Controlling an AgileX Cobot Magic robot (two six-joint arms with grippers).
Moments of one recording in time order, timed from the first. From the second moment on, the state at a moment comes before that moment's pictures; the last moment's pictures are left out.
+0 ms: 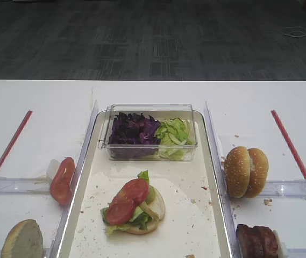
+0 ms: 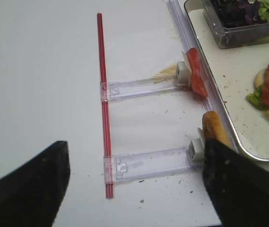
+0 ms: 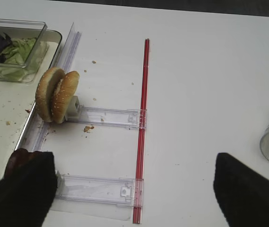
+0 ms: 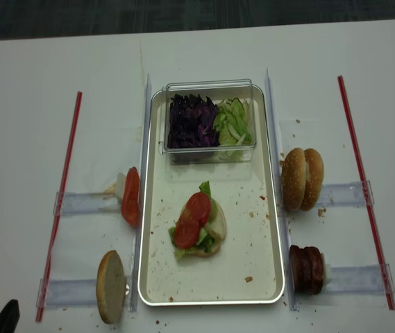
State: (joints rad) left arm 0.00 -0.01 -0.49 -0.03 1.18 0.04; right arm 0.04 -0.02 -0.49 0.01 1.12 -0.06
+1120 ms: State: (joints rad) left arm 0.00 -0.01 -0.49 -0.03 1.18 0.01; right arm 0.04 -0.02 -0.49 0.01 1.12 -0.06
